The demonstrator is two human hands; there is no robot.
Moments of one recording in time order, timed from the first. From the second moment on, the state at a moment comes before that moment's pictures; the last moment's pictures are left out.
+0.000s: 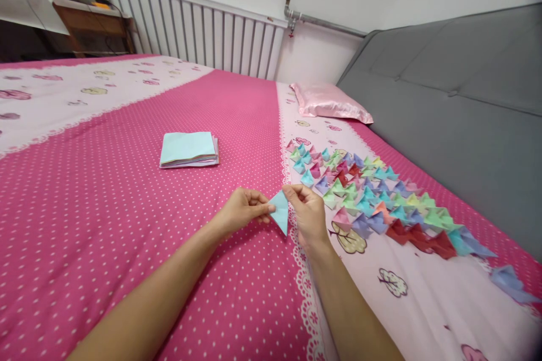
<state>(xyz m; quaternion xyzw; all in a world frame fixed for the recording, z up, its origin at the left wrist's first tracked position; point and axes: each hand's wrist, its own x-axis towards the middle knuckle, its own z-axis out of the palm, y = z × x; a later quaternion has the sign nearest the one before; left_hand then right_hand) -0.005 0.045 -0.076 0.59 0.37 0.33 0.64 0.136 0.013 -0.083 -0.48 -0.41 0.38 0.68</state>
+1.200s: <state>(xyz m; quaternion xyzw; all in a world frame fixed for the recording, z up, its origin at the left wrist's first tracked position) -0.009 0.053 -0.077 0.54 0.35 0.44 0.62 0.137 0.013 -0.083 -0.40 -0.50 0.43 0.64</state>
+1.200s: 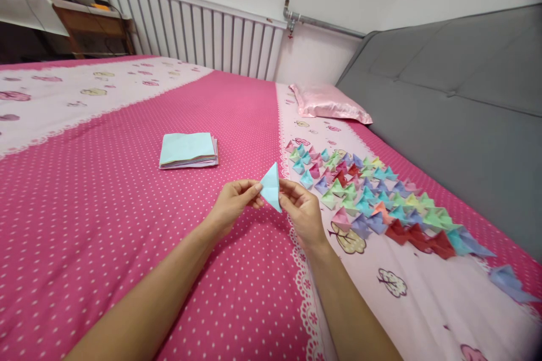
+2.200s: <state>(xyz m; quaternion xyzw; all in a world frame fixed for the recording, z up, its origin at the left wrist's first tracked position) 0.000 0.034 -0.068 0.62 0.26 0.34 0.65 0.131 0.010 -0.083 -0.47 -0.55 0.20 0.66</state>
